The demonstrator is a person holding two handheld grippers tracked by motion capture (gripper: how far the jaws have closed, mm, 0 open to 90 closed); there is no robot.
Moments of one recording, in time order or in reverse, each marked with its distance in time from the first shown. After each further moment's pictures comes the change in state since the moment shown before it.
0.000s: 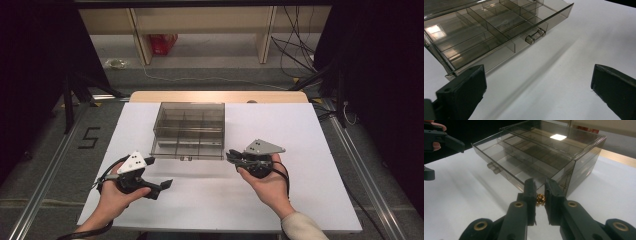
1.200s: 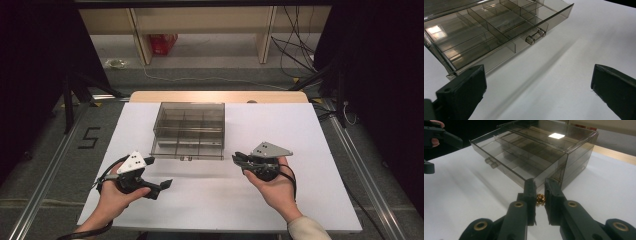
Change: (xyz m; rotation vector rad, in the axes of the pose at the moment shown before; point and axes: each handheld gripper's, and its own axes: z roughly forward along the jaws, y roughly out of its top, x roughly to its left) left arm 0.000 0.000 -0.001 -0.001 0.003 0.001; right arm -0.005 -0.008 -0.014 0.006 -0.013 0.008
